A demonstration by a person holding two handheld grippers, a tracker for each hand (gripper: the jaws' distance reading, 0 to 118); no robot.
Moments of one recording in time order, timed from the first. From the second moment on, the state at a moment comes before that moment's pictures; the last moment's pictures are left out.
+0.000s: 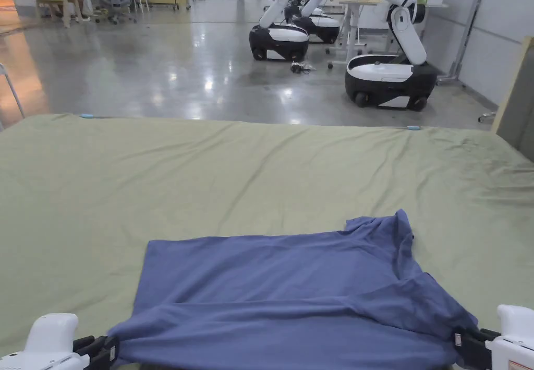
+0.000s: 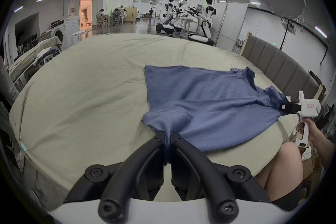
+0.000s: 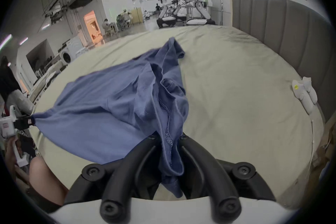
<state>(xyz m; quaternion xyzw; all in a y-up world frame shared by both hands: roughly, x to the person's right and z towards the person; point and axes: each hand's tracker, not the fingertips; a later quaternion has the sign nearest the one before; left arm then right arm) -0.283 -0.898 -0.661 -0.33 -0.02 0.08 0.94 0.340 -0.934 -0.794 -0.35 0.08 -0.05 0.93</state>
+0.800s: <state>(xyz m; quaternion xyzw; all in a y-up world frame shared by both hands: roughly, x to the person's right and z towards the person) -0.292 -0.899 -0.568 -0.26 -0.01 0.11 0.96 0.376 -0.893 -0.641 -0.27 0.02 -0.19 0.95</state>
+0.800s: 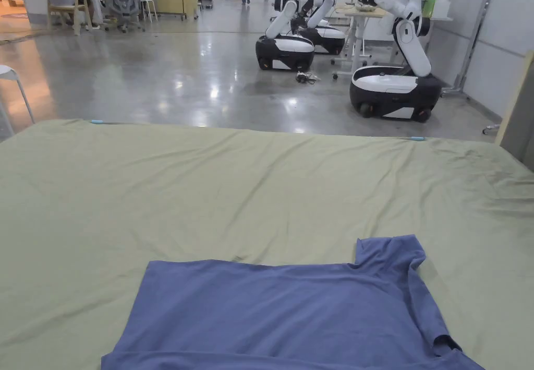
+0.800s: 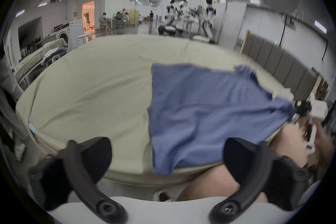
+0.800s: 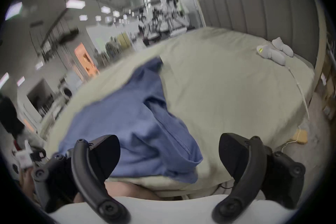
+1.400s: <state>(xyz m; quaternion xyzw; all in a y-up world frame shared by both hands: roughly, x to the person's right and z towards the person) -0.286 -0.837 -0.673 -0.20 -0.03 0.08 0.98 0.259 -0.784 -0.606 -0.04 0.08 -0.01 1.00</state>
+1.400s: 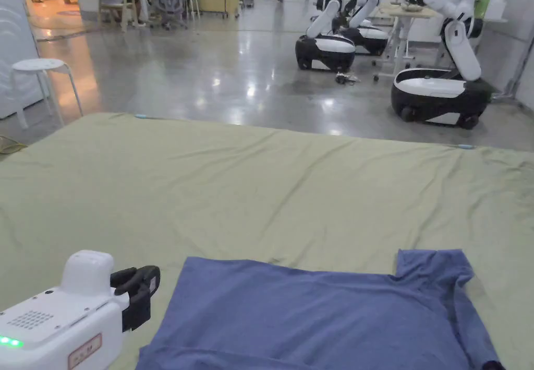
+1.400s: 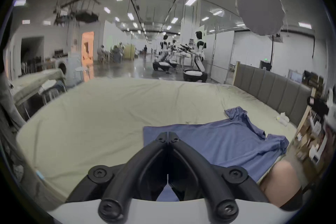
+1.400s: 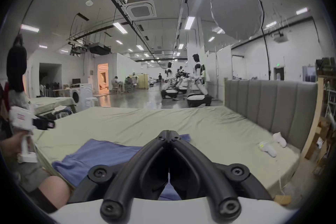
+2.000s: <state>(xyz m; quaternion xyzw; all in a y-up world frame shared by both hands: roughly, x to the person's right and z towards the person) -0.333 -0.957 -0.935 -0.46 0.03 0.09 0.88 0.254 -0.800 -0.638 -0.09 0.05 0.02 0.99</state>
